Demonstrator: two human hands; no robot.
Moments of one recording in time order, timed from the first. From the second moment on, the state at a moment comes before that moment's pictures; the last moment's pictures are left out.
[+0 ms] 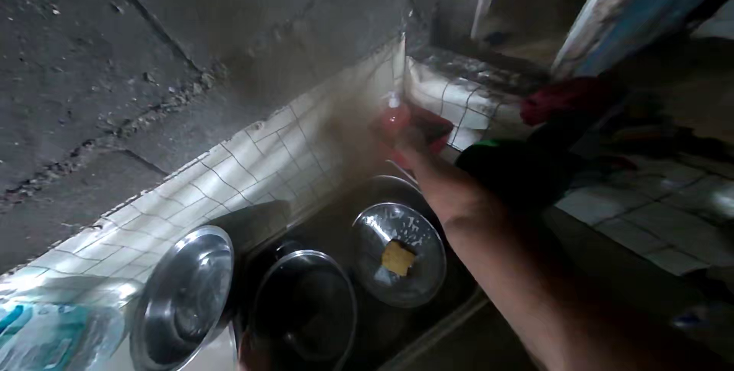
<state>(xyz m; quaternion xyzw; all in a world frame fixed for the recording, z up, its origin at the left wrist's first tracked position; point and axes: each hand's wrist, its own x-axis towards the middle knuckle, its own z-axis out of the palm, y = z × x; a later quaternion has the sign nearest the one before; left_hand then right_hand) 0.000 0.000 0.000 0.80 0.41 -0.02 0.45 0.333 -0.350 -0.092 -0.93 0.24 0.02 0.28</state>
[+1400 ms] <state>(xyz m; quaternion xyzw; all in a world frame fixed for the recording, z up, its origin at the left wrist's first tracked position) 0.005 -0.069 -0.100 0.29 0.17 -0.13 0.93 0.029 -0.251 -0.025 -0.79 -0.29 -0.19 0.50</state>
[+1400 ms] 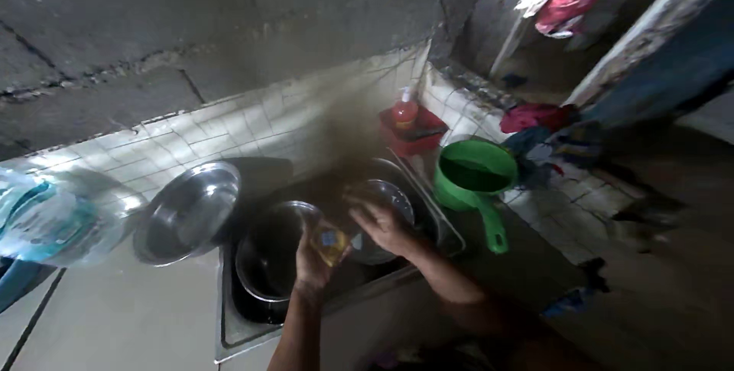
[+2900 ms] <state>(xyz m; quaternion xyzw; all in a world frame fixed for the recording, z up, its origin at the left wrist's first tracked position) 0.083 -0.172 -0.125 0.42 0.24 -0.28 0.83 -0.024 -0.345 -0.041 -0.72 0.13 0.21 0.65</state>
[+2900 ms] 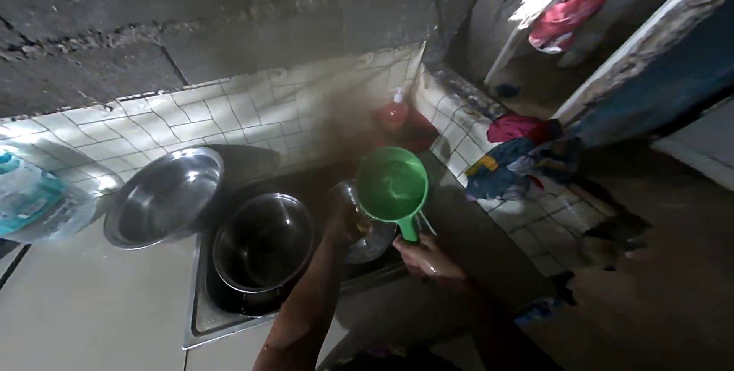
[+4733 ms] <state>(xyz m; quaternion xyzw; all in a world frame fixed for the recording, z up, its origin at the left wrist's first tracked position) 0.071 -0.155 -0.149 0.59 0.30 -0.17 0.73 -0.024 -0.330 -0.055 -0.76 0.09 0.26 0.59</state>
